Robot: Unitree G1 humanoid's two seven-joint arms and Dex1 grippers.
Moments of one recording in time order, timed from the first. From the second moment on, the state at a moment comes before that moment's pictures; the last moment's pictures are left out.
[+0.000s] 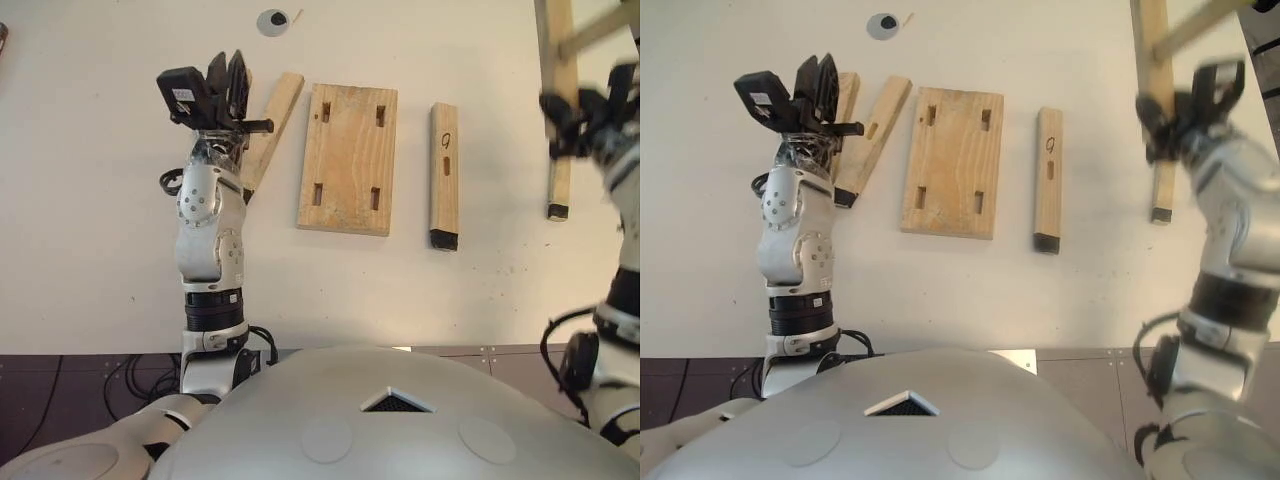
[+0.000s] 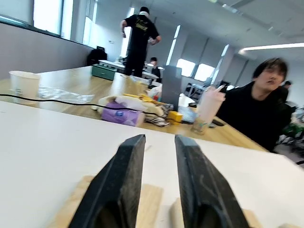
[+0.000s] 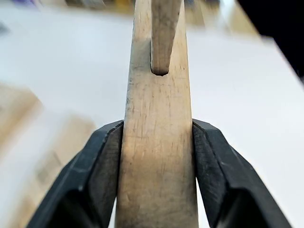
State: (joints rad) left arm -0.10 -0.03 0.08 -0.19 -0.40 0.19 -0.19; right arm -0.37 -0.59 -0.20 -0.12 0.34 0.75 0.49
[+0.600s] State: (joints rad) left arm -0.39 0.17 0.14 -0.22 -1.12 0.61 -0.83; right arm -0.61 -0.61 -0.01 -0.16 0.73 0.78 1.21
